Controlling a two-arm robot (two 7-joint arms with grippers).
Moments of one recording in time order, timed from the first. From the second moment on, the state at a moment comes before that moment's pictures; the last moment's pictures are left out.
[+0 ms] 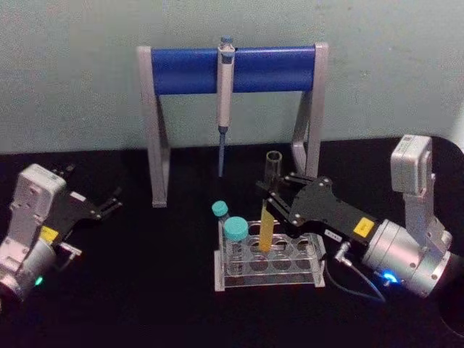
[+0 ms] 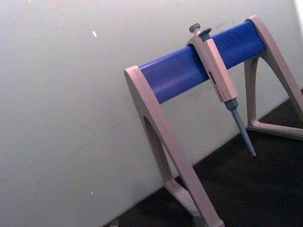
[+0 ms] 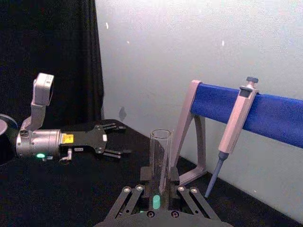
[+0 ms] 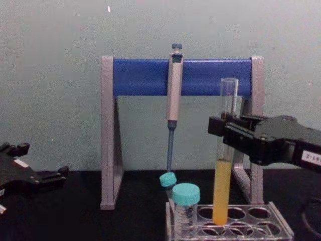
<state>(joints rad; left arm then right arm) -0.20 0.60 0.45 -1.41 -0.25 -0.12 0.03 0.16 0.48 -0.40 -1.64 0.48 -0.07 0.53</state>
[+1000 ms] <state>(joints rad) -0.20 0.60 0.45 -1.41 -0.25 -0.12 0.03 0.20 0.43 -0.43 -1.52 0.48 -0.11 0.54</state>
